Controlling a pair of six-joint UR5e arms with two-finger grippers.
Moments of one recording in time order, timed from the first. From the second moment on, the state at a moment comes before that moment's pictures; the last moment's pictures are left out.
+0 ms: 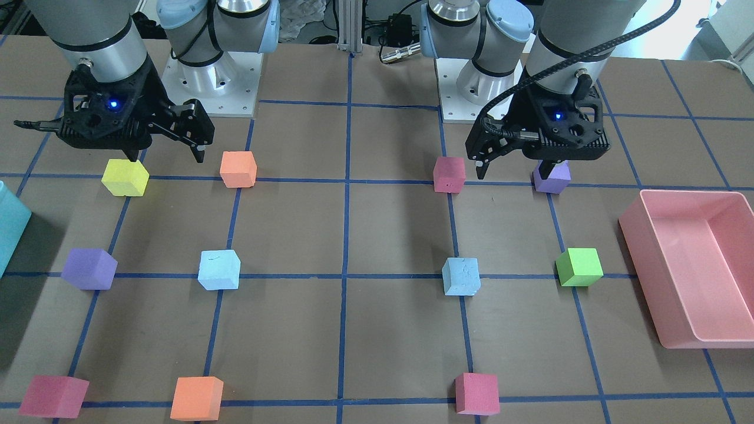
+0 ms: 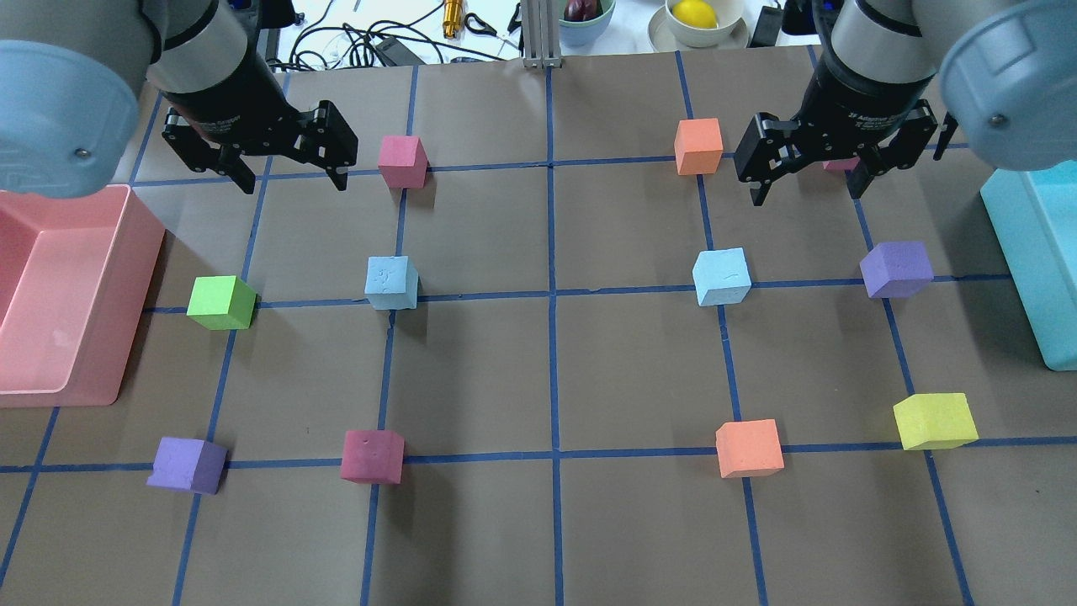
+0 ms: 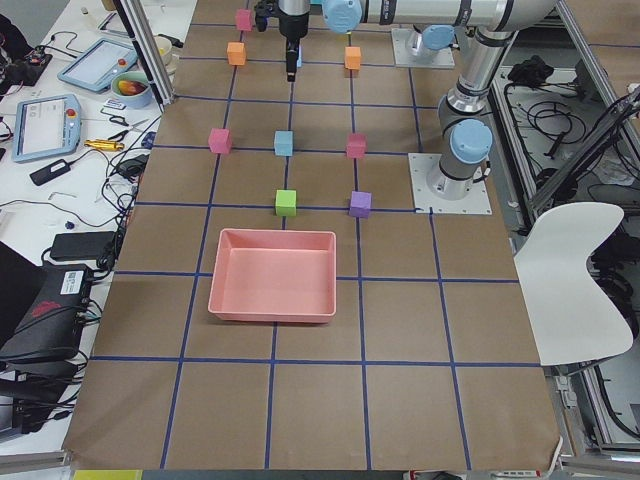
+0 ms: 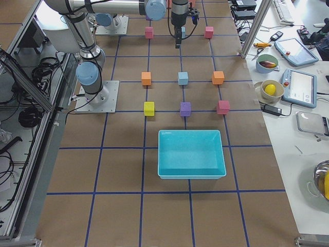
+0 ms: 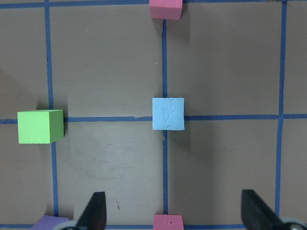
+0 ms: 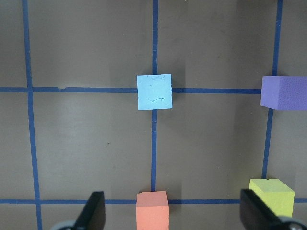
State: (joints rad) left arm -1.59 -1.61 -1.56 -1.47 1.59 -0.02; right arm 1.56 -1.57 1.59 -1.60 -1.59 -0.03
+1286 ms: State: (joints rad) left arm -1.58 -1.76 -1.86 -1.03 1.59 -0.01; right arm 1.56 -1.54 1.61 -1.60 -1.61 -0.02
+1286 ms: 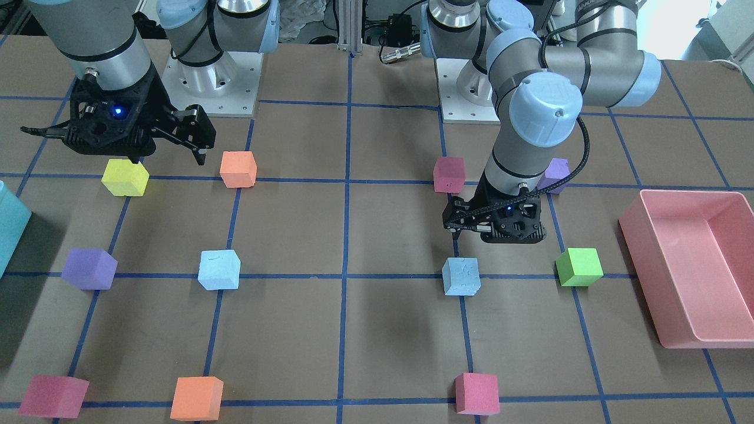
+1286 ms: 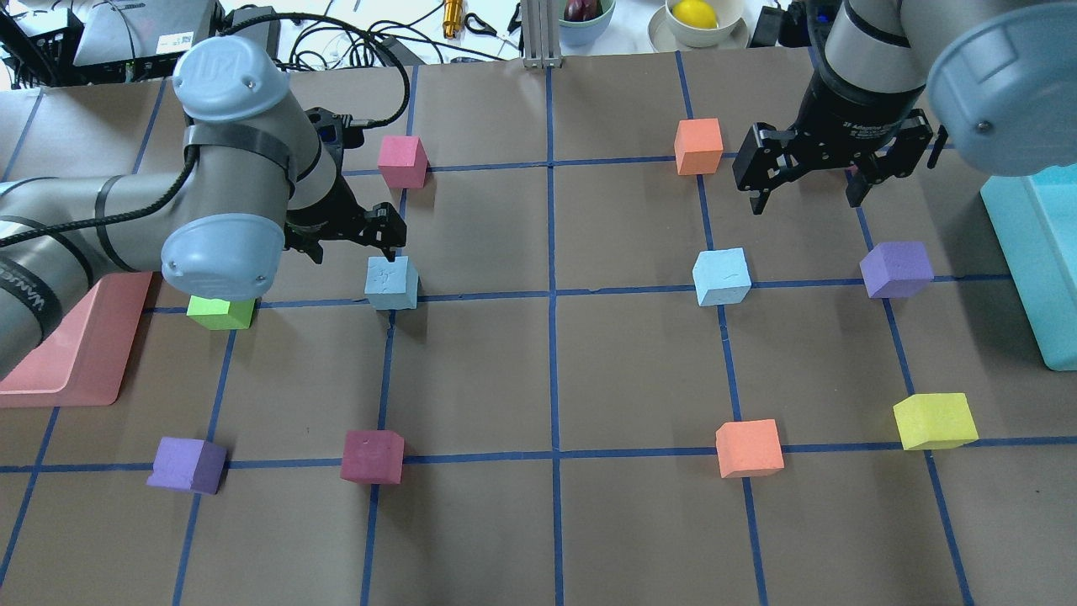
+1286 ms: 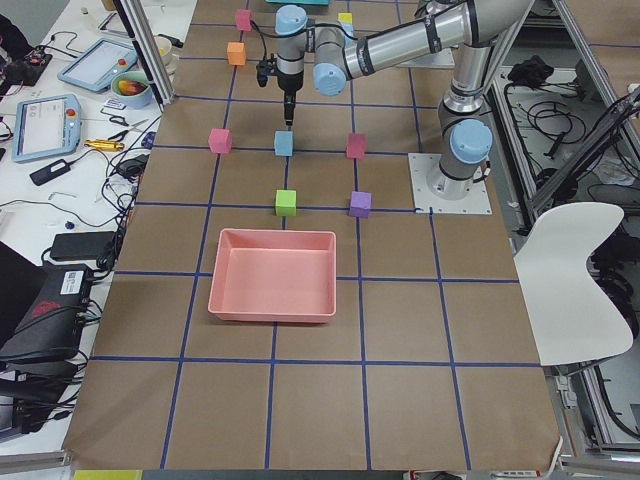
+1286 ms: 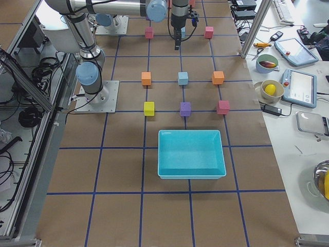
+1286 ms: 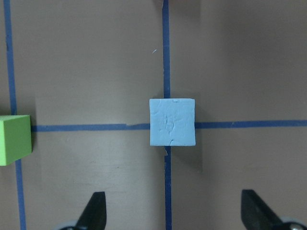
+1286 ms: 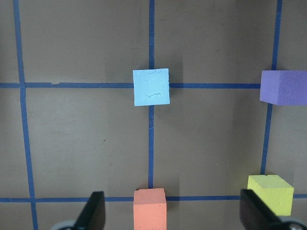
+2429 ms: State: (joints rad) left arm -1.59 -1.99 -1.88 -0.84 1.59 0.00; right arm 1.56 -1.25 1.82 -2.10 -1.59 -0.03
